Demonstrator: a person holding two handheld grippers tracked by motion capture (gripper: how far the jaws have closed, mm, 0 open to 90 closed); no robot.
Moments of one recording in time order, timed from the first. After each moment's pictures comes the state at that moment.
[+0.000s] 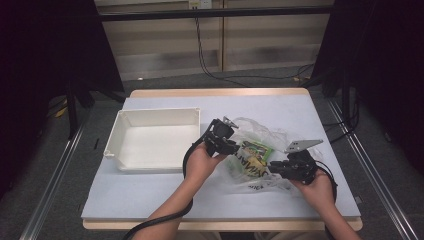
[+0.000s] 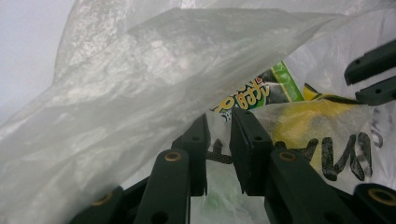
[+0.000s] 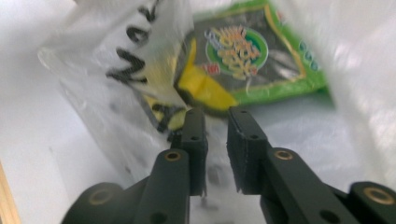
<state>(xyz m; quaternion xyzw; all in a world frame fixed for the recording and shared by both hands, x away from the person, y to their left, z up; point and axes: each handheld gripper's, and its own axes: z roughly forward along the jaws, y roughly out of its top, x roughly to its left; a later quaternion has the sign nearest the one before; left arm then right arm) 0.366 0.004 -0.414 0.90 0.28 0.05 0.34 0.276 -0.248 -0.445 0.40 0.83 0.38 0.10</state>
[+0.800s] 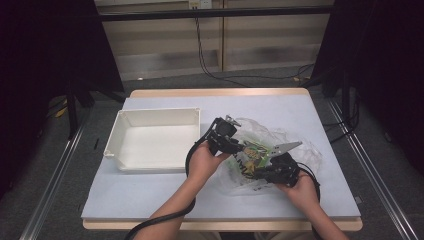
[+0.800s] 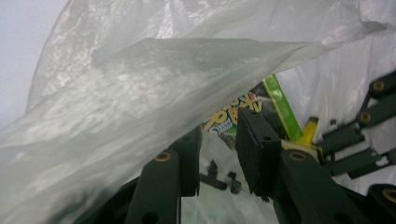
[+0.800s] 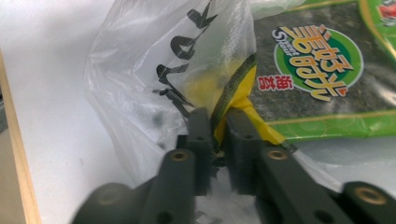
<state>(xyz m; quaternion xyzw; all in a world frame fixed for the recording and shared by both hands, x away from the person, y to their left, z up) 0.370 -0.004 -0.408 0.89 0.28 0.04 0.36 0.282 -0.210 -0.461 0.36 0.85 0.38 0.05</state>
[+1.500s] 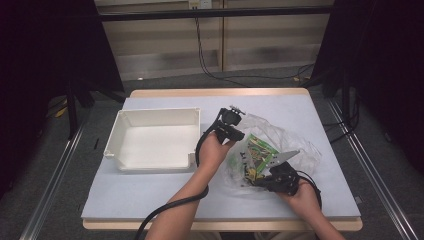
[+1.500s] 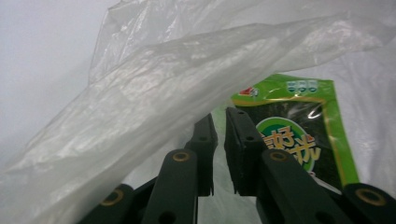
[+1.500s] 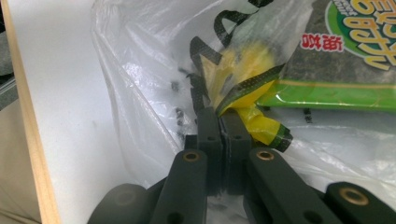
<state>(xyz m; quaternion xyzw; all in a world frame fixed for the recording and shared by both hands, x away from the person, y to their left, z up) 0.409 -0.027 -0.419 0.88 0.34 0.06 0.33 0.266 -0.209 -0.477 0.34 0.87 0.37 0.03</state>
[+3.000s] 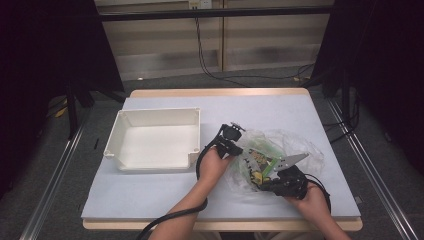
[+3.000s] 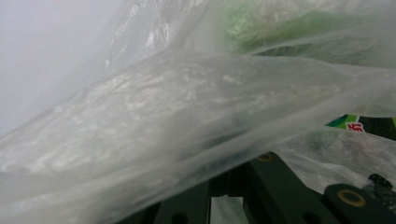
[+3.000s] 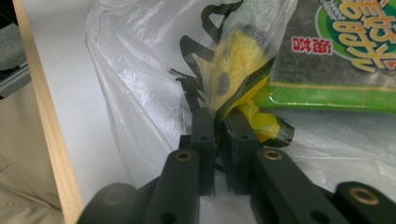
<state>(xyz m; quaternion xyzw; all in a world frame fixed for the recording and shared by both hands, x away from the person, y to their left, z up) 0.389 -0.026 -0.462 0.89 0.34 0.02 0.30 0.253 -0.226 -0.472 0.34 0.87 0.36 0.03</state>
